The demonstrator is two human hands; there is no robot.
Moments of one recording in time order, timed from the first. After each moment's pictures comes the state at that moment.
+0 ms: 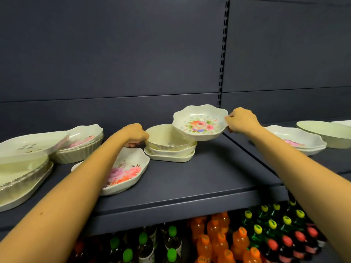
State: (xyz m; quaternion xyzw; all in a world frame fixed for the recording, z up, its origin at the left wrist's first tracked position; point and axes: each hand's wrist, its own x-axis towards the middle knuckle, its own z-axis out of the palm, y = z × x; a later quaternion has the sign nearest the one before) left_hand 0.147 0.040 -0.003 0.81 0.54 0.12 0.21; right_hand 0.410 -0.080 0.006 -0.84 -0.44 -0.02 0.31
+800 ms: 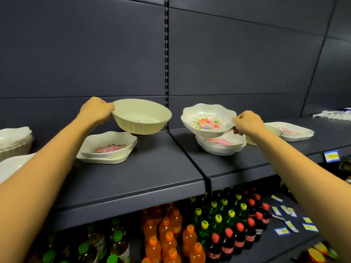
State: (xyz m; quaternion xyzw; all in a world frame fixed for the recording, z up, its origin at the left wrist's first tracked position) left_hand 0.237 -0.008 0.033 0.75 0.50 0.39 0.21; right_hand 0.544 -0.210 0.011 -0.86 -0.35 -0.02 0.36
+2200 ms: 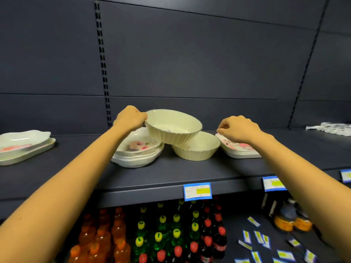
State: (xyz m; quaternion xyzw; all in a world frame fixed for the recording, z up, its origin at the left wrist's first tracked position) left_hand 0.557 -0.136 0.018 0.73 0.51 0.38 0.25; right_hand 0.795 -0.280 0.023 -0.82 -0.54 -0.07 0.15
